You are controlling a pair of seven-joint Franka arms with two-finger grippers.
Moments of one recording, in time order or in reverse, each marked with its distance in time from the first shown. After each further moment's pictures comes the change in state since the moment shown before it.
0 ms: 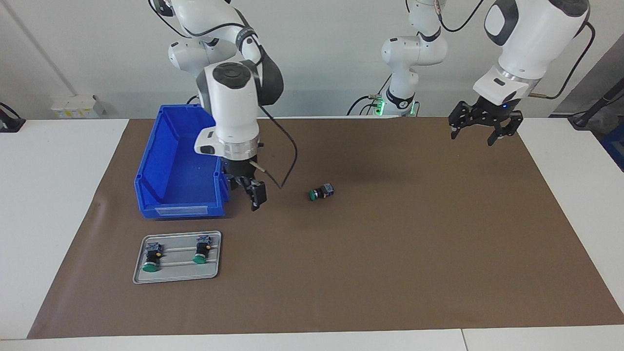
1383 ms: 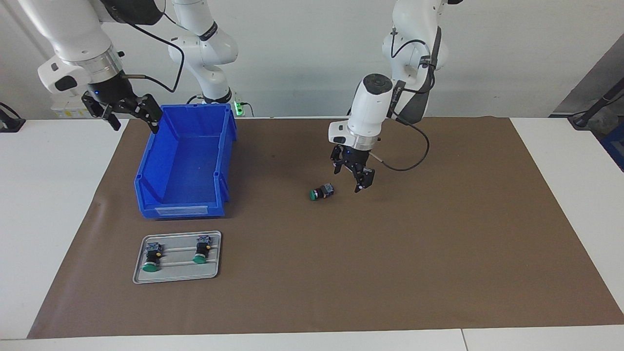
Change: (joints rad) left arm -0.465 0.225 -0.010 -0.305 -0.003 0.690 0.188; right arm -0.310 -0.273 0.001 0.021 0.070 -0.460 -0.974
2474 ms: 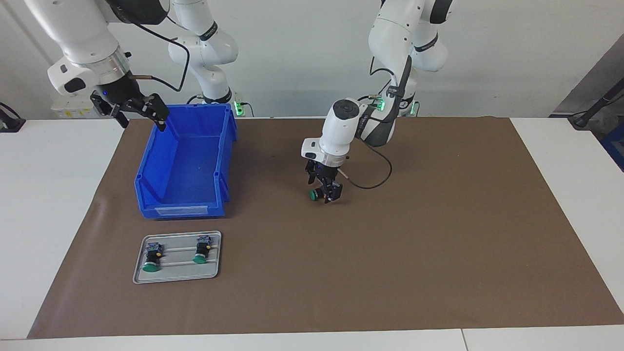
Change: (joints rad) left arm -0.112 0.187 -0.001 0.049 -0.075 0.146 0.014; right arm 0.008 -0.015 0.006 -0.011 0.015 -0.027 0.039
